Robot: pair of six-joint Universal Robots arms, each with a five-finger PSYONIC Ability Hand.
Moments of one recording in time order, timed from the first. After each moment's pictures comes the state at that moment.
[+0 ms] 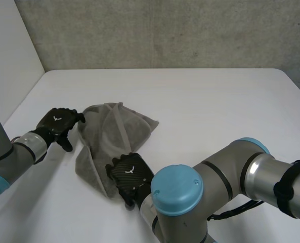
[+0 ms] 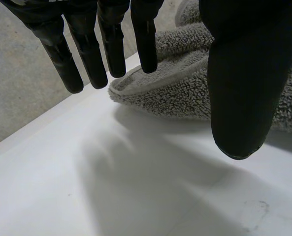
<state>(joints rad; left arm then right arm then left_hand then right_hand) 4.69 -2.16 -1.61 3.47 -1.09 3.56 2.53 -0.85 1.39 -0.22 1.56 2.95 0.46 0.46 0.46 0.46 0.28 0.43 0.42 0.42 0.42 0.26</state>
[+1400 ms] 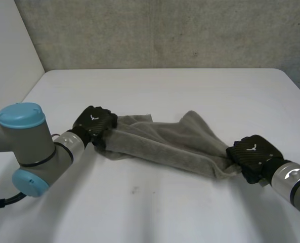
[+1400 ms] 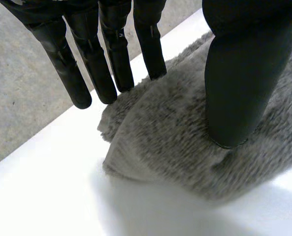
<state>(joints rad) 4.41 -2.18 -1.53 3.45 -1.25 3.54 1.69 -1.37 1.93 -0.04 1.19 2.43 0.65 0.65 0.65 0.65 0.47 1.33 1.34 1.31 1.34 1.17</state>
